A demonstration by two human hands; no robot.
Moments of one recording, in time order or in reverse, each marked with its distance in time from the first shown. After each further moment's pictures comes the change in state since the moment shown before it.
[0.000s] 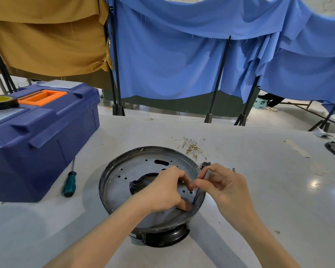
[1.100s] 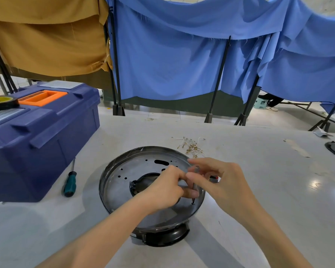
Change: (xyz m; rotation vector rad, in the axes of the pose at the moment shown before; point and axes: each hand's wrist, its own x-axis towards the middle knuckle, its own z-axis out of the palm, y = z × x) left_hand 0.004 0.003 0.005 -0.272 -0.018 -0.035; right_hand 0.013 -0.017 -0.001 -0.272 -0.026 -0.071
